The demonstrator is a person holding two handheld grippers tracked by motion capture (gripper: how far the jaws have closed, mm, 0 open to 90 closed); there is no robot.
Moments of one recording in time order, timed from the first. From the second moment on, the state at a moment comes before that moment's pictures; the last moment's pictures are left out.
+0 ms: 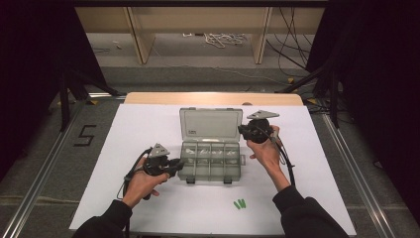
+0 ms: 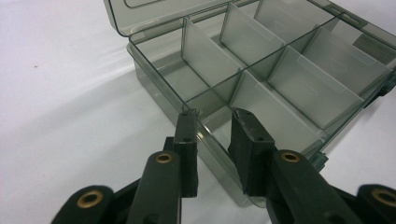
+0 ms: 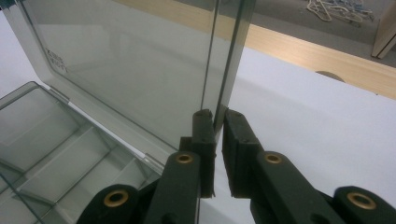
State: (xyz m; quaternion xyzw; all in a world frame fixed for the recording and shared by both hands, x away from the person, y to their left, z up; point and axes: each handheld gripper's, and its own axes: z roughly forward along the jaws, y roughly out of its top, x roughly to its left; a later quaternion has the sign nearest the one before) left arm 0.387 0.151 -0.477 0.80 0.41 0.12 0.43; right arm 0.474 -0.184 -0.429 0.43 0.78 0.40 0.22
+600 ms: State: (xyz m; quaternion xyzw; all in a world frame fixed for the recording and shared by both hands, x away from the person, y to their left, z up) left arm 0.387 0.151 -0.477 0.79 0.41 0.12 0.43; right arm 0.489 -0.179 -0.427 0.44 0.79 0.38 0.21
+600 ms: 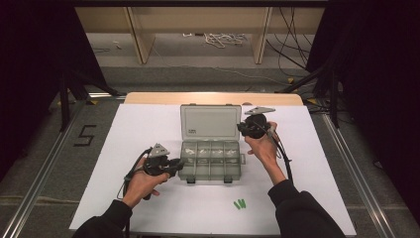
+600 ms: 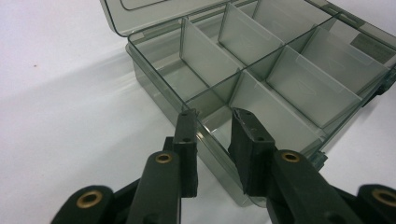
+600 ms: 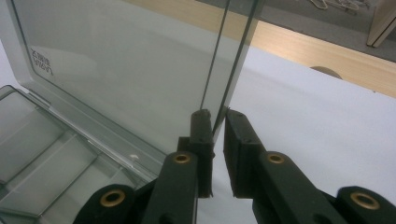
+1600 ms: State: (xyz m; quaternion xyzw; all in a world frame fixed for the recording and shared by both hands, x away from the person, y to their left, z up) left arm 0.387 0.151 -0.478 0.78 0.42 0.11 0.44; right arm 0.503 -0.176 -0.431 0.48 0.77 0.37 0.19
